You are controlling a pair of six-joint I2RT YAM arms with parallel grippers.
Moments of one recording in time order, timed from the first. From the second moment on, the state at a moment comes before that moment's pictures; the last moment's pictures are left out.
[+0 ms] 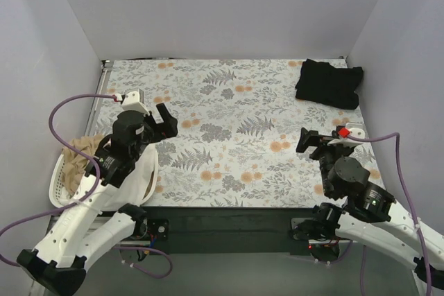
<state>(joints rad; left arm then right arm) -0.46 0.79 0.92 -0.53 -0.26 -0.50 1.05 0.34 0.63 -0.29 1.05 0.16</state>
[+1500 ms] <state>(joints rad) -0.13 0.98 1.07 -0.95 -0.51 -0.61 0.37 0.85 0.66 -0.35 0.32 0.41</state>
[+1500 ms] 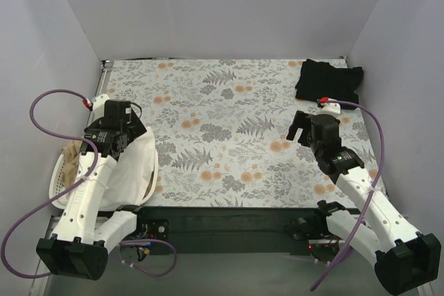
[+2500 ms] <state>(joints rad) -0.13 0.97 1.15 -0.96 -0.35 -0.54 0.30 0.78 0.62 -0.33 0.22 0.39</state>
